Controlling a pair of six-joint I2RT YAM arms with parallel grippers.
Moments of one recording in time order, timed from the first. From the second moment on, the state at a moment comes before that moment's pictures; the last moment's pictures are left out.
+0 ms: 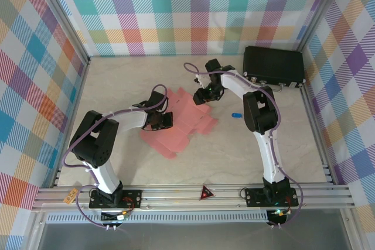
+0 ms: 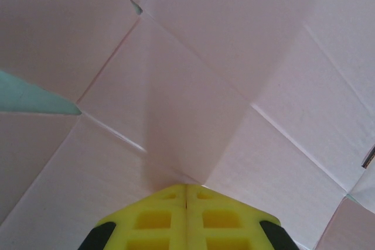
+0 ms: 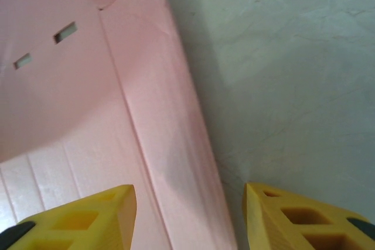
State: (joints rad) left arm -0.46 1.75 0.95 -0.32 0.17 -0.55; right arm 0.43 2.35 1.94 -0.91 -0.45 -0.10
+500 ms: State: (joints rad) left arm -0.47 1.75 0.95 -0.32 0.17 -0.56; right arm 0.43 2.35 1.95 -0.95 -0.53 -0.17
